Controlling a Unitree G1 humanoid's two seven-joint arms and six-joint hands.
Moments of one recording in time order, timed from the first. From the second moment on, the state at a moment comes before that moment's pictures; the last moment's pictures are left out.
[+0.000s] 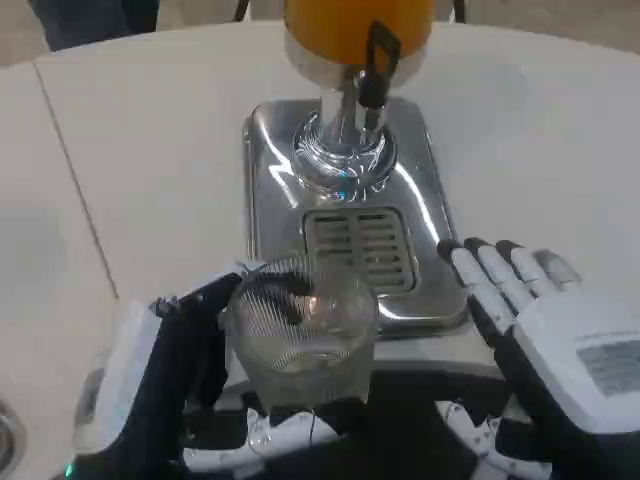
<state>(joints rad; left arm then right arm) 0.17 0.22 -0.03 -0.34 0.45 -0.45 0.15 0.20 -0.24 0.10 -0.80 -1.19 0.01 0.34</state>
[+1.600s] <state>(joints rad) -0.71 0.10 -0.16 0.82 0.56 -0.42 0.60 0.18 -0.09 0.12 -0.87 -1.35 0.06 0.46</state>
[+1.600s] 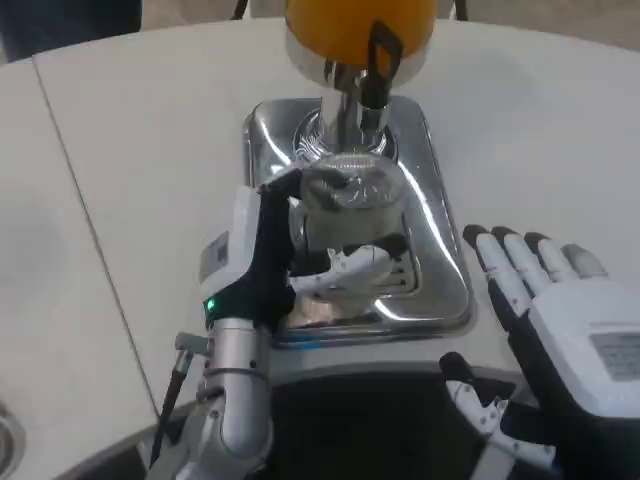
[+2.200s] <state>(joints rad) -0.78 0.09 -0.23 0.94 0.55 -0.44 0.68 0.17 -0.06 0.13 -0.85 -1.36 0.08 0.47</state>
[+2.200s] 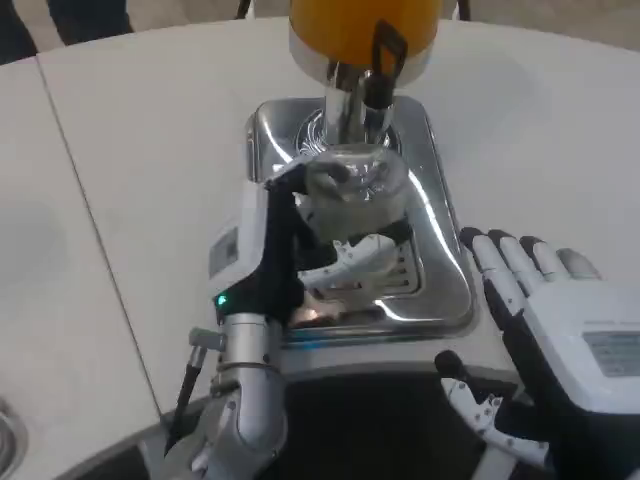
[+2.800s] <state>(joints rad) -0.75 0.13 -0.25 0.90 0.55 -0.46 0.63 0.16 -0.05 0.14 -0.85 -1.37 0.08 0.50</state>
